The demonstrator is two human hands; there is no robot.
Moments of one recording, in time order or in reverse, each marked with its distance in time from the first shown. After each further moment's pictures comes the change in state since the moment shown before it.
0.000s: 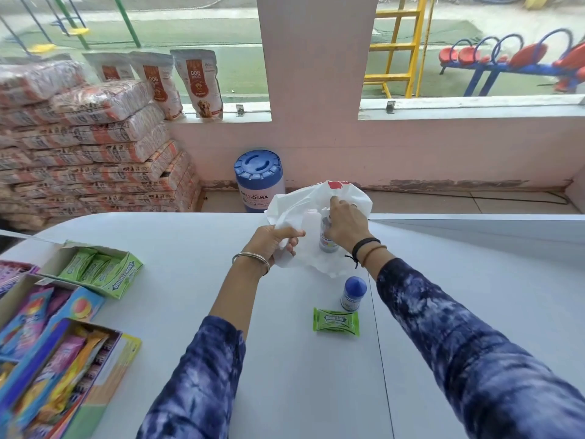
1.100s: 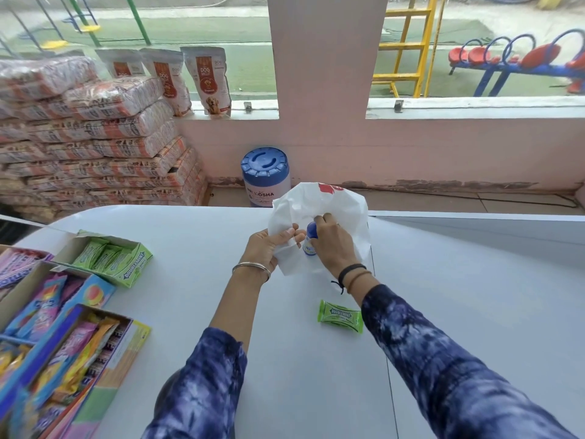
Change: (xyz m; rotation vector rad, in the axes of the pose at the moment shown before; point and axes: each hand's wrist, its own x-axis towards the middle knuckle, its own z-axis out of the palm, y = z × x) left_hand -0.016 -0.022 -0.017 -0.302 0.048 0.100; right_hand -0.032 -0.031 0.040 0.148 0.060 -0.023
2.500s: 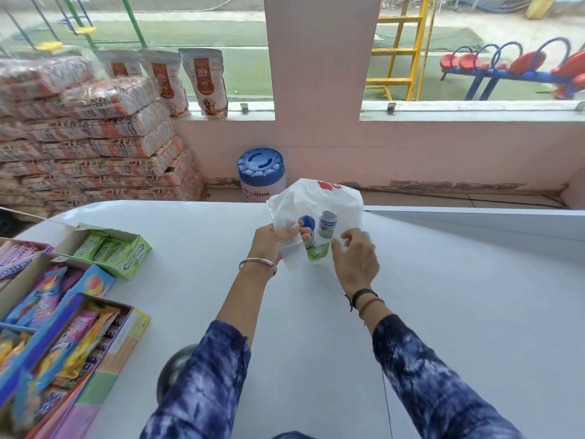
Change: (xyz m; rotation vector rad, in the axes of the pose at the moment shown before) left_hand -0.022 -0.011 0.014 0.138 -0.020 0.077; right_hand -0.057 0.036 0.017 0.228 0.316 0.390
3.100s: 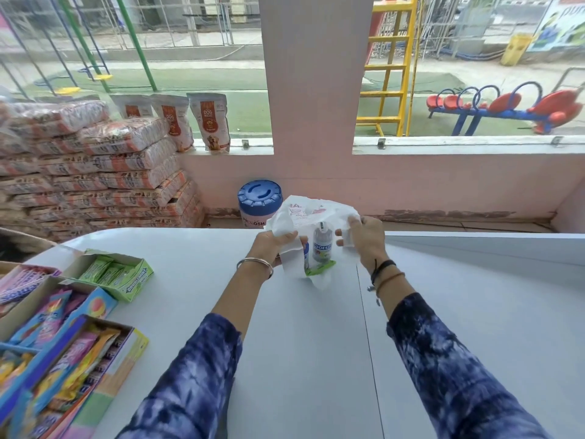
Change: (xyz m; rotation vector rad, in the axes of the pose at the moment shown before) left_hand -0.005 0.036 0.018 0.218 -0.020 0.002; right_hand 0.060 -0.038 -0.067 0.668 -0.165 0.232
